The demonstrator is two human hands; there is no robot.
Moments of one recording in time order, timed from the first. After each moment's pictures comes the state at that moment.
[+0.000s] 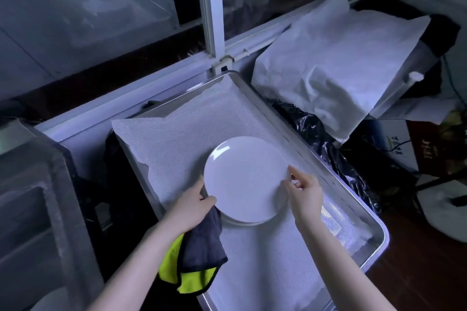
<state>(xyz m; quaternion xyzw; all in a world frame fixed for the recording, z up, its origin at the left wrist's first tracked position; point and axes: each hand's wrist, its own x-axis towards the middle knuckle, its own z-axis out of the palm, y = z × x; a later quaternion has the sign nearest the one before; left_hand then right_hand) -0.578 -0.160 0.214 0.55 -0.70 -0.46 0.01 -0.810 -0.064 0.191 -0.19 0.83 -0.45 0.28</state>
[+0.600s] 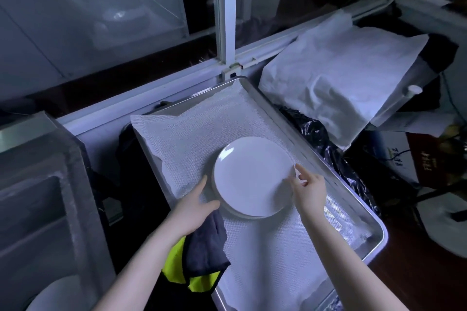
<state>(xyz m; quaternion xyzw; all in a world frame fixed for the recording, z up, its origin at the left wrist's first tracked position) -0.549 -0.133 0.227 0.57 -0.64 -0.52 0.06 -0.803 -0.060 0.203 -0.23 0.84 -0.43 0.24</state>
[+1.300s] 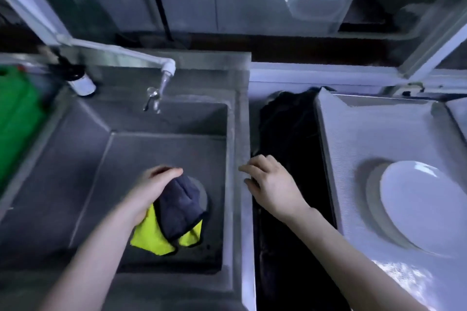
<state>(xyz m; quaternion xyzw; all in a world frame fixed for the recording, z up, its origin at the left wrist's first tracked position) -0.193 -0.030 0.273 0.76 -0.30 -0.46 0.36 -0.446 -0.096 0.248 -0.88 0.41 -0.17 0.13</state>
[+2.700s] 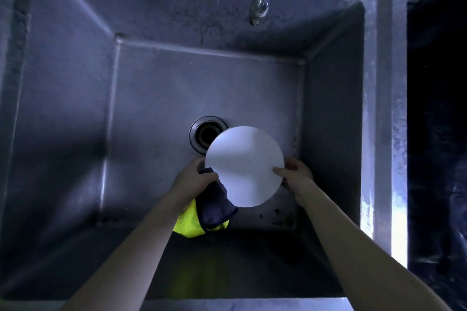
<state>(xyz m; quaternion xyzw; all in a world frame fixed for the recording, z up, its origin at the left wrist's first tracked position) -0.003 -0.017 -0.017 0.75 -0.21 -0.61 0.13 -0.252 -0.087 -0.043 -0.23 0.77 -0.09 0.58</state>
